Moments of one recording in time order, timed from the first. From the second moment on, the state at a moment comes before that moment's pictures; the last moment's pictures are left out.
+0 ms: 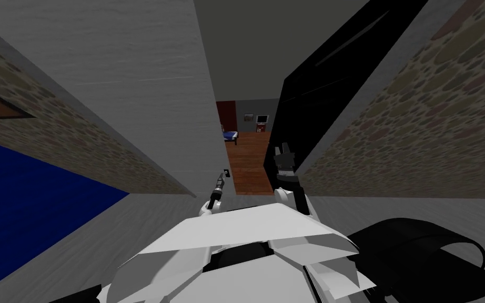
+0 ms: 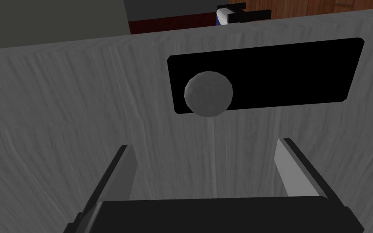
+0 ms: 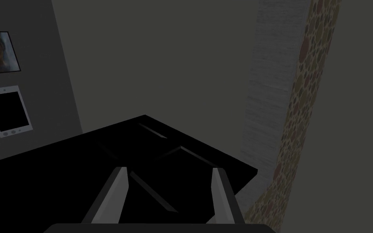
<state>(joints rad) -0.20 0.04 0.03 -0.58 -0.14 -0.81 0.11</state>
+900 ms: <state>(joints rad) -0.20 0.02 0.04 -0.58 -0.14 -0.80 0.11</state>
